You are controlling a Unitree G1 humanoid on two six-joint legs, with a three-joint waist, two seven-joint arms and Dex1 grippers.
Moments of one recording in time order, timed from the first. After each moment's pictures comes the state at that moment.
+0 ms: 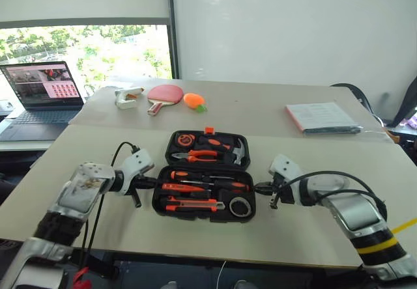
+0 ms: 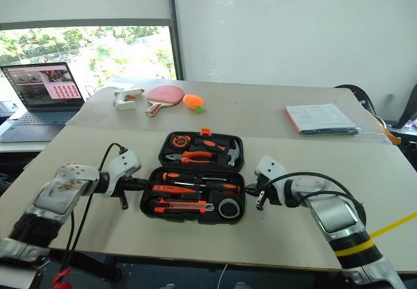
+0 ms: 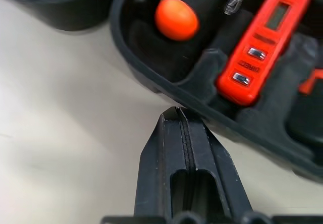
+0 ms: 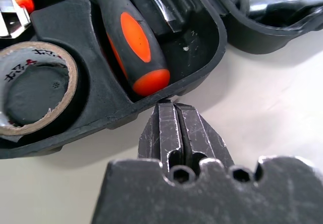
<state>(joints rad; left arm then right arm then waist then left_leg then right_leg) -0.45 0.85 -0.16 0.02 -0.16 0.57 -1.18 -0.38 -0.75 0.17 -0.21 0.22 0.67 0.96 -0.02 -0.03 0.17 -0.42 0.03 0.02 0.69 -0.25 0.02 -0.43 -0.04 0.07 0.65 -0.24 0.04</state>
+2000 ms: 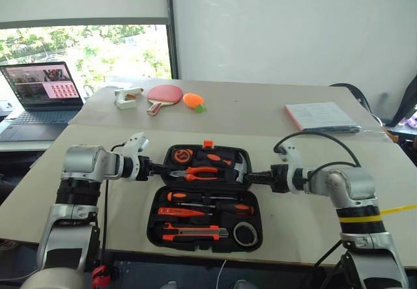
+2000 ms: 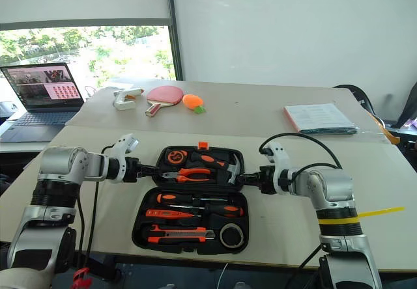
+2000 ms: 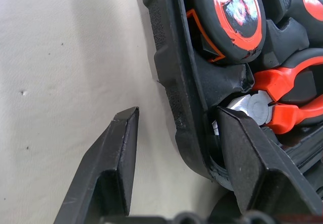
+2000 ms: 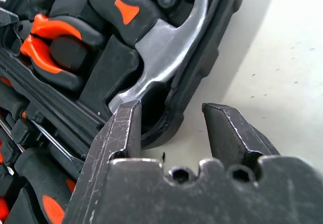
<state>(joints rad) -0.84 0.59 0.06 0.35 -0.40 1.36 -0.69 -0.65 -0.52 -0.05 0.07 0.52 1.25 0.63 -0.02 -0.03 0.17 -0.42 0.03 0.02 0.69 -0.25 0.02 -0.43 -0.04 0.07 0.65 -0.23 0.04</state>
